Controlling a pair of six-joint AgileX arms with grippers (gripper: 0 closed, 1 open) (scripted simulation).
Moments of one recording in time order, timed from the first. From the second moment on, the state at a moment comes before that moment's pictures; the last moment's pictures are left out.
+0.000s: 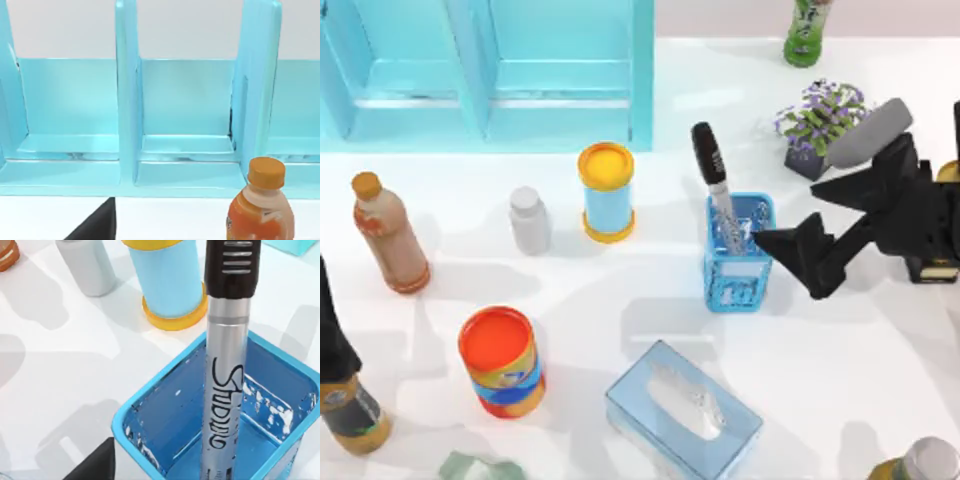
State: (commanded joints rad) left arm 0.00 0.00 0.00 0.00 0.00 0.00; right arm 0.30 1.54 0.74 0.14 -0.53 -0.15
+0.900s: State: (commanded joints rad) left arm 0.00 0.00 0.00 0.00 0.00 0.00; right arm 0.43 1.92 0.92 0.37 -0.42 -0.05
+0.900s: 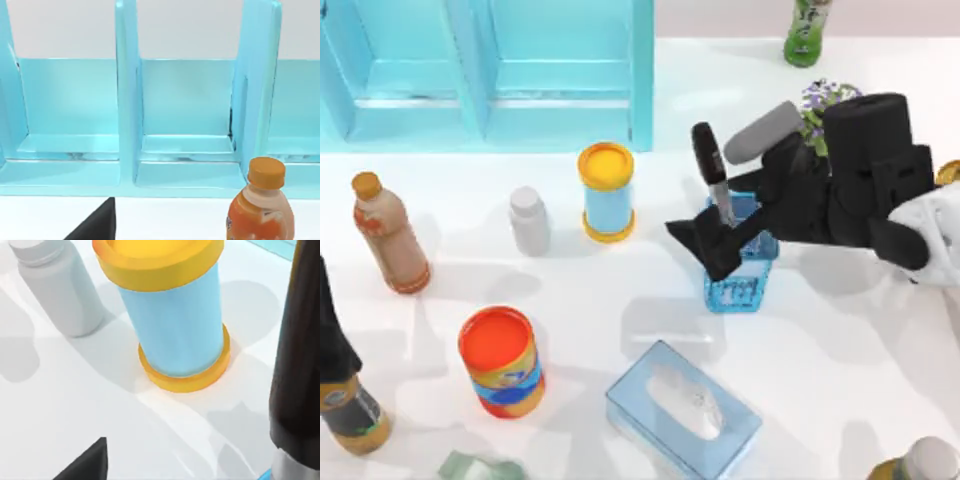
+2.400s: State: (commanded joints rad) left arm 0.00 0.00 0.00 0.00 0.00 0.00; right arm 0.44 1.93 0.93 0.38 -0.41 -0.05
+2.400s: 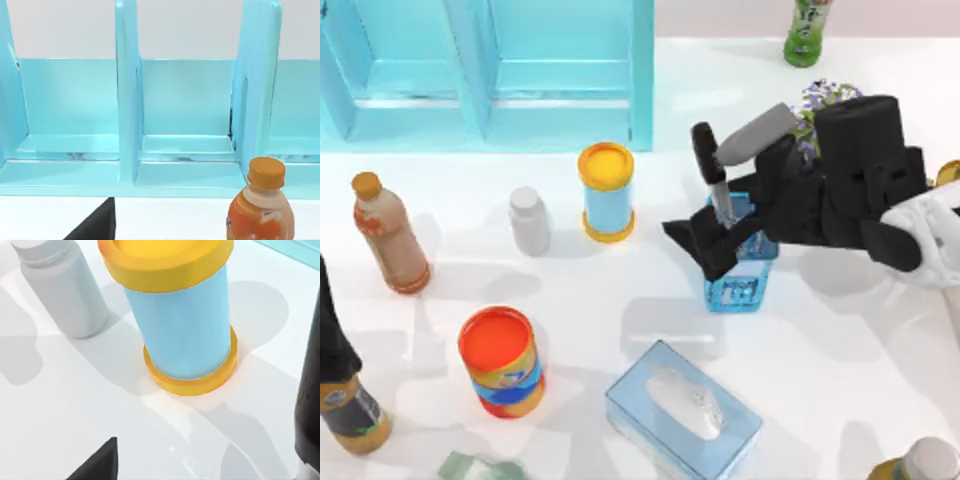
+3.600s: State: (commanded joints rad) left arm 0.00 0.00 0.00 0.00 0.00 0.00; right arm 0.02 1.58 1.19 -0.41 -0.74 -0.37
